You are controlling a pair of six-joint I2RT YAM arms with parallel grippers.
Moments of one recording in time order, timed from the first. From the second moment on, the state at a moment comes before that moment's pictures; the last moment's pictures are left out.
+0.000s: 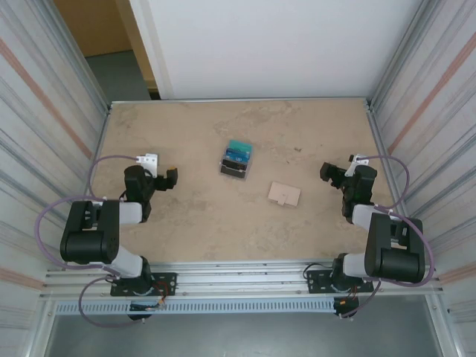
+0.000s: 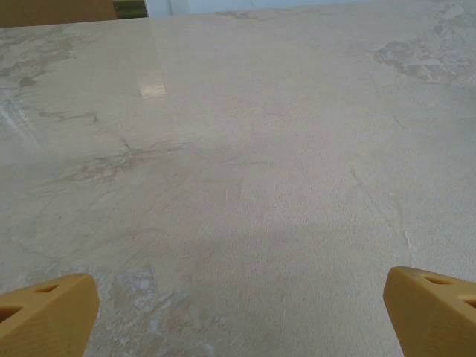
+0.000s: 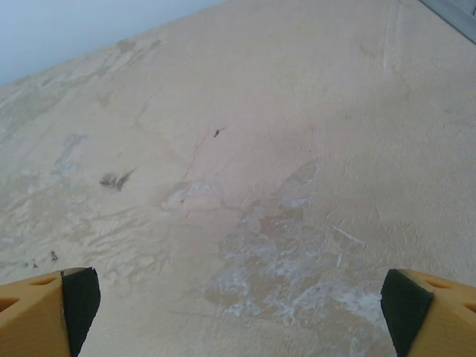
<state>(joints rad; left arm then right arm) 0.00 1.51 0.40 0.70 0.10 0.07 -0.17 1.35 0.37 0.53 -0.13 0.23</state>
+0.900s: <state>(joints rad) 0.00 1.51 0.40 0.70 0.10 0.07 -0.17 1.35 0.38 0.52 -0.13 0.24</state>
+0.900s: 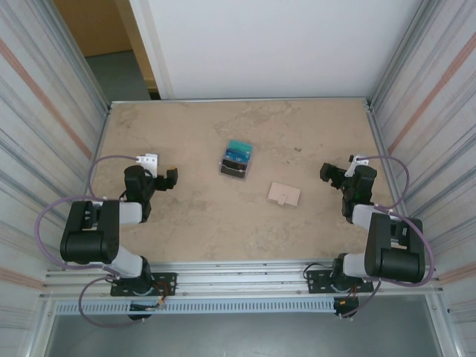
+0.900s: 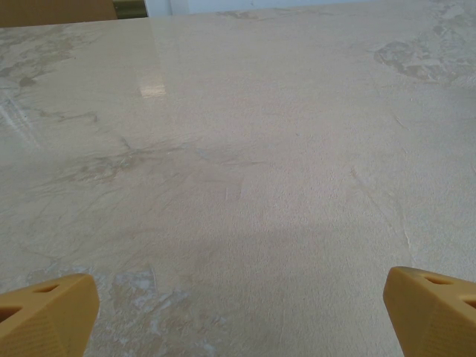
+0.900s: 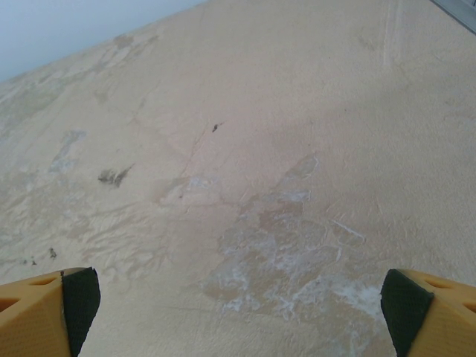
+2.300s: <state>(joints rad) -0.07 0.95 0.38 0.37 -0.09 0.03 -0.07 1.08 0.50 0.03 0.08 0.35</state>
